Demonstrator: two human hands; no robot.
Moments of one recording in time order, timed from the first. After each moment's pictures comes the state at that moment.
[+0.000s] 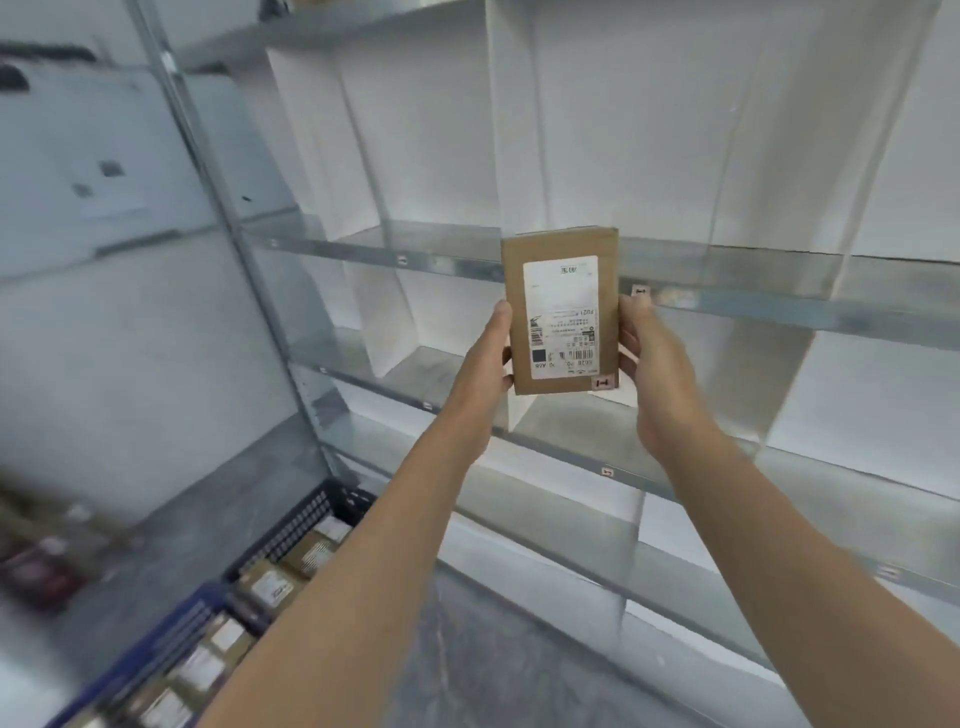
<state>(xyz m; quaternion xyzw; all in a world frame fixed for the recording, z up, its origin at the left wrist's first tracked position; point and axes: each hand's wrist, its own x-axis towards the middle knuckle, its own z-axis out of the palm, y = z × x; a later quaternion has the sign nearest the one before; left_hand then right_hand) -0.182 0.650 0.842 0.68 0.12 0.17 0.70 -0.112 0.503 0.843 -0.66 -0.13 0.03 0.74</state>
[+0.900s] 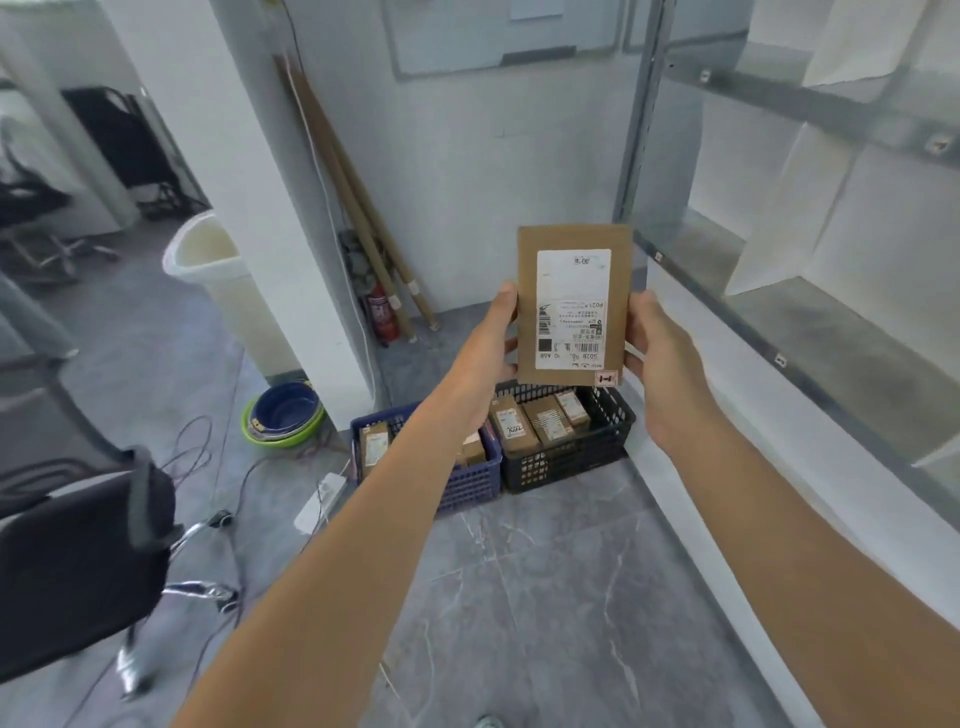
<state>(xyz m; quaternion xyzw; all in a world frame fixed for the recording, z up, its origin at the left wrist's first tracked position) -0.425 0.934 0.735 0.56 0.38 0.33 0.66 -0.265 0.857 0.737 -0.63 -0.31 0.38 0.61</state>
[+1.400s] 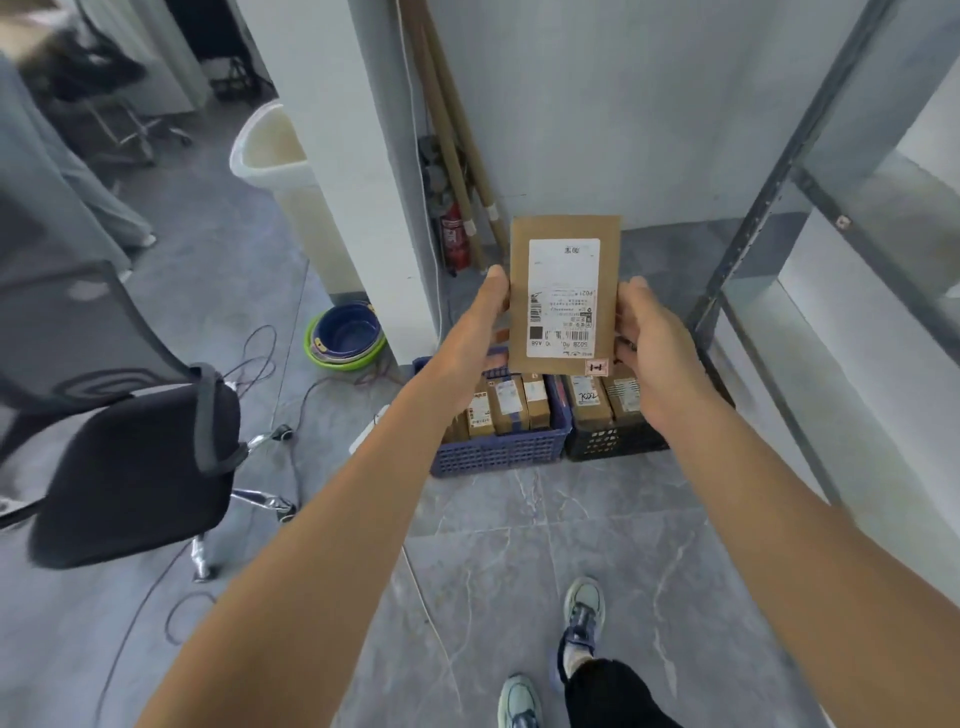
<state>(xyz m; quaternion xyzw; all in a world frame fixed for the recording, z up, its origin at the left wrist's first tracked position) -0.531 1.091 0.664 0.49 0.51 0.31 0.64 -0.340 1.057 0.644 -0.62 -0.32 0.52 0.50</state>
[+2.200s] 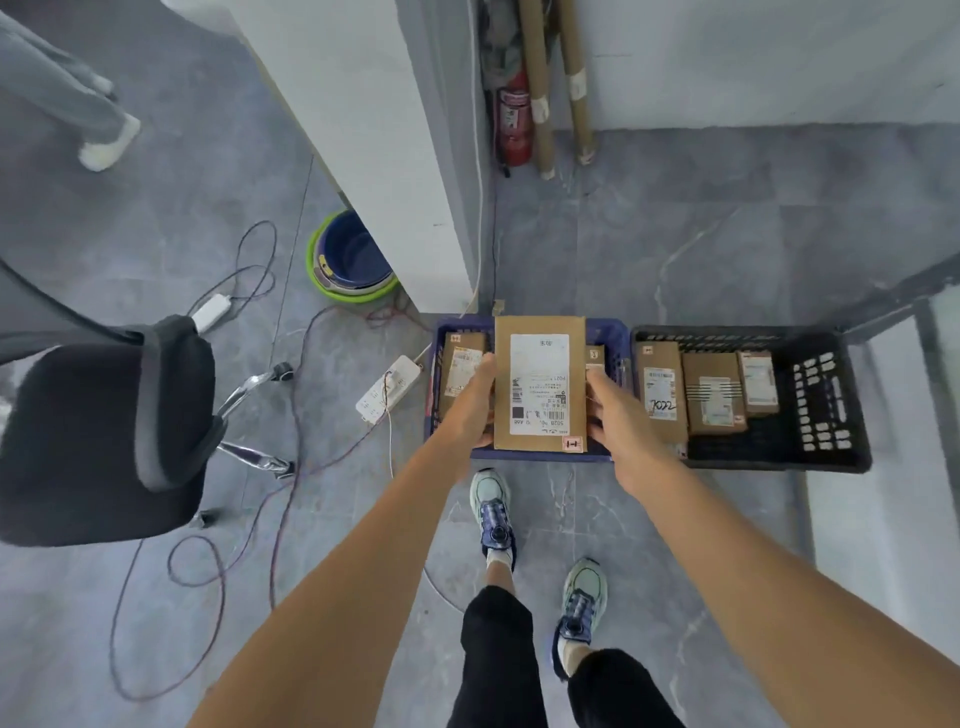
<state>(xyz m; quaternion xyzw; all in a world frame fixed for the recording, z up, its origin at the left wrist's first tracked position) -0.567 1.349 0.411 0.22 0.68 0.21 0.66 -0.387 1.340 0.373 -0.67 -0.22 0.66 0.27</state>
